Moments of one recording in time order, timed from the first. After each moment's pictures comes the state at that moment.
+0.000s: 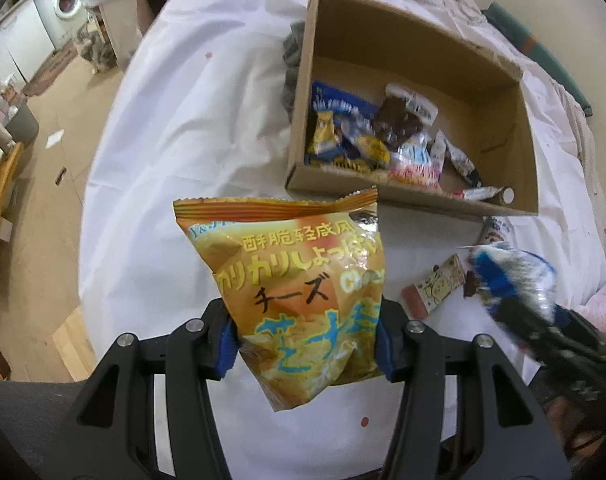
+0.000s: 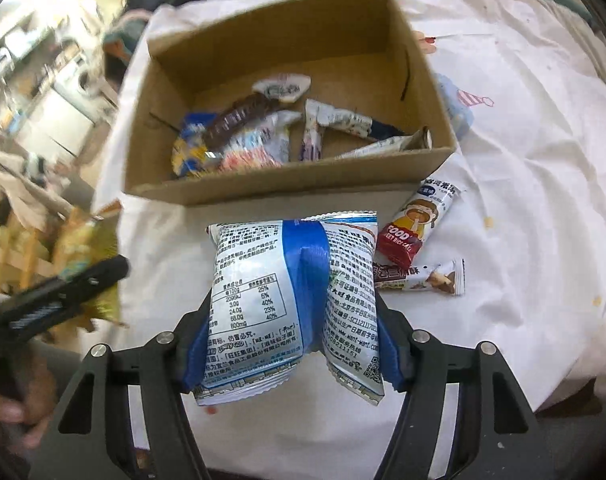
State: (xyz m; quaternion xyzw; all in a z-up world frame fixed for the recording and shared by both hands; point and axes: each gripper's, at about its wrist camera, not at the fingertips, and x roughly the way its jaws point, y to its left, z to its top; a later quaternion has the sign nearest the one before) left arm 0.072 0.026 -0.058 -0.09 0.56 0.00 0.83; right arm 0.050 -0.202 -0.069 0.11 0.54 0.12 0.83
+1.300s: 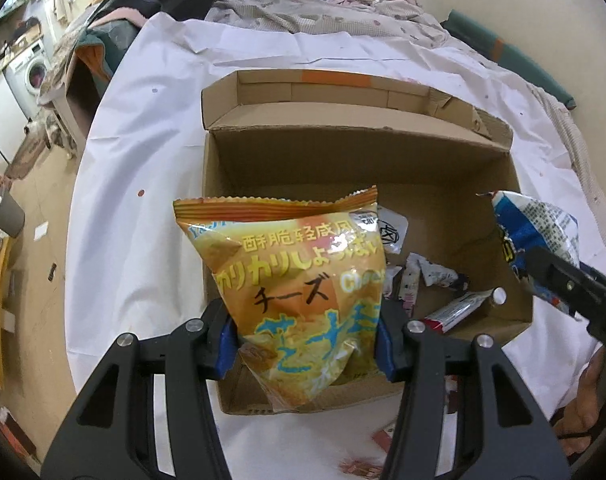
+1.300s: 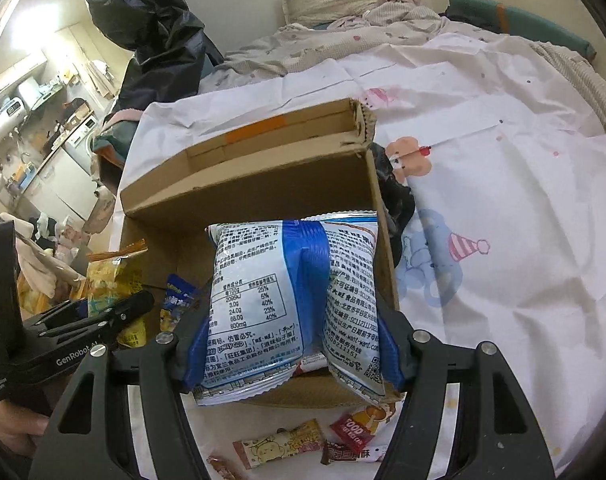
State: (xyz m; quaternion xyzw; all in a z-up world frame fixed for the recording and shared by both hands) left arm 0.200 -0.021 -0.037 -0.01 0.49 -0.04 0.87; right arm 0.178 -0.238 -0.038 0.13 0.44 0.11 0.88
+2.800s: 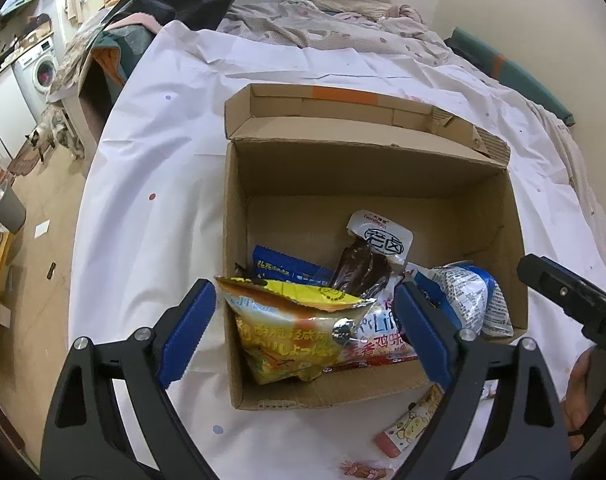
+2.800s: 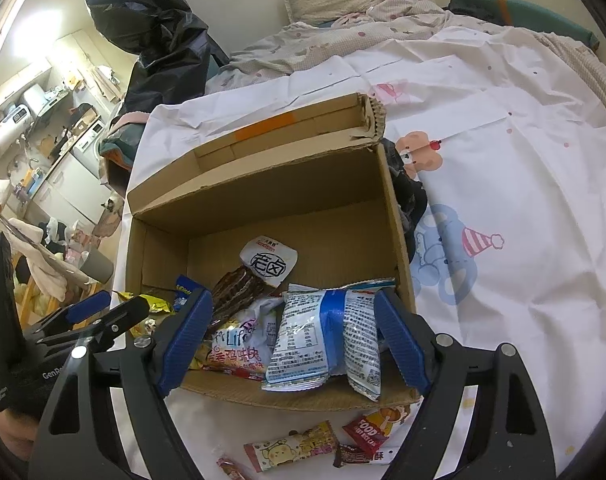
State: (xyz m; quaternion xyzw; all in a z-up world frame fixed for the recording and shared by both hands) left arm 0.187 -0.008 -0.026 -0.04 0.47 -0.03 0.88; right arm 0.177 -0.239 -0.038 0.15 0.44 0.12 0.88
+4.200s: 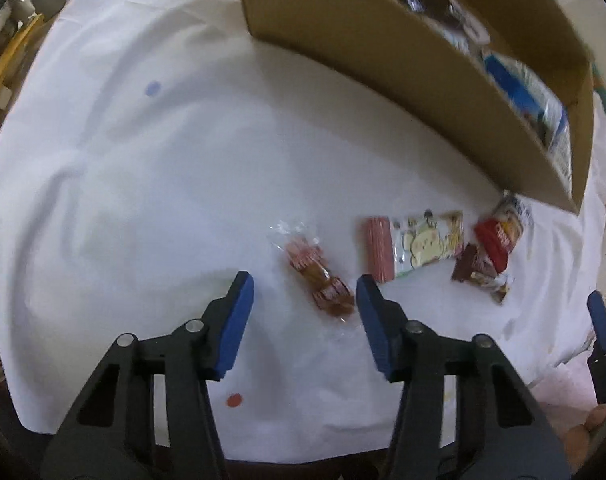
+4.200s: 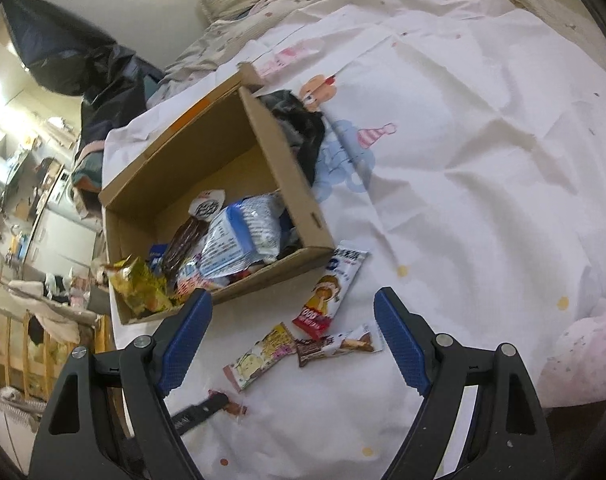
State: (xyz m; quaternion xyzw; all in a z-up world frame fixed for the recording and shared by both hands) left arm 0.063 -0.043 -0.152 -0.22 0.66 0.08 0.72; right arm 0.084 -0.314 -0.064 0.27 0.48 0.04 0.84
